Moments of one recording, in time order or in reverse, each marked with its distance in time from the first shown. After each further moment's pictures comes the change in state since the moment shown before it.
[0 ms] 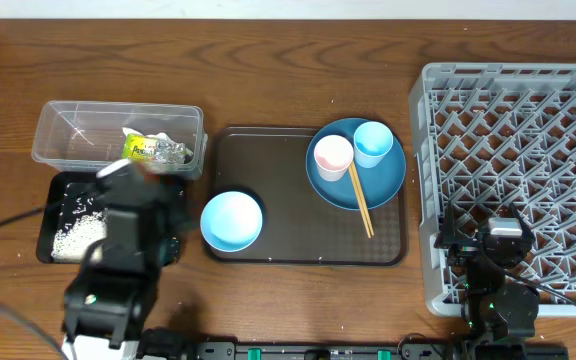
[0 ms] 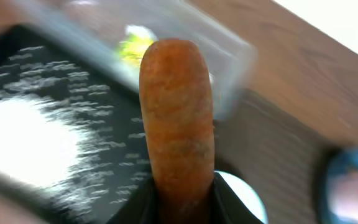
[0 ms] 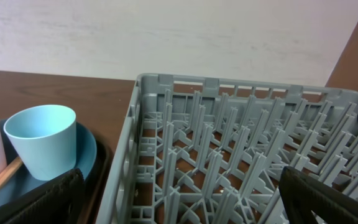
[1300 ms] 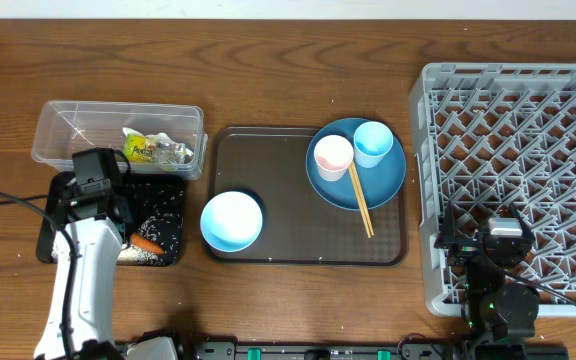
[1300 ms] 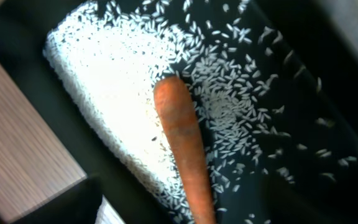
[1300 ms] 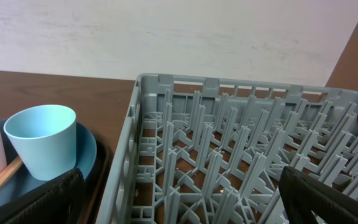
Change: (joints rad) left arm 0.381 0.523 0.016 0.014 0.000 0.066; right arm 0.000 0.000 0.000 0.000 0.000 0.000
